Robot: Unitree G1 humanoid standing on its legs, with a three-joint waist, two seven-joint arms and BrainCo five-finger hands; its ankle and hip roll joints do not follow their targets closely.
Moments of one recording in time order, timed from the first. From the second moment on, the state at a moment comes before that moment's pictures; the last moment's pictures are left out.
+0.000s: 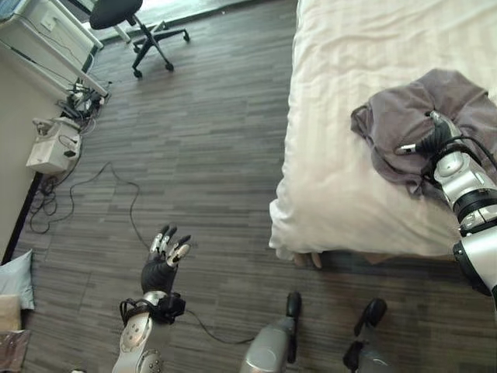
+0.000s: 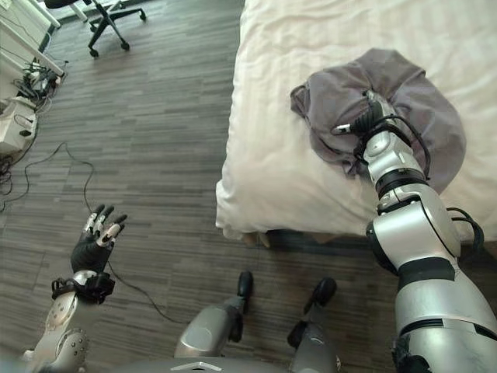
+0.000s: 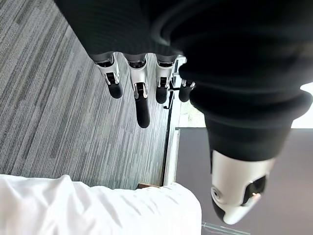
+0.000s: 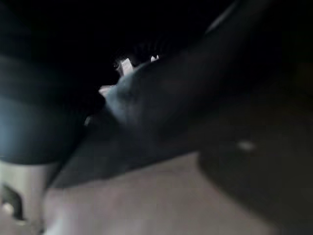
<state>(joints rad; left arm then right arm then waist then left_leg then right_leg) 0.25 0.38 0.00 -0.01 -0.74 -0.23 0.00 -1.19 -0.65 0.52 1.31 -0.18 -0.06 -0.21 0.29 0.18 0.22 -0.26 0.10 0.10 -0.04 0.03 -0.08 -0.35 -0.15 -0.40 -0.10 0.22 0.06</state>
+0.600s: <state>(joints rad) 0.15 0.37 -0.04 -0.02 -0.74 -0.23 -0.01 -1.24 -0.72 0.64 1.31 -0.45 -0.06 -0.15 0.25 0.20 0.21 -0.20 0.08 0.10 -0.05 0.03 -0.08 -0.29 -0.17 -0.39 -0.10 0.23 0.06</state>
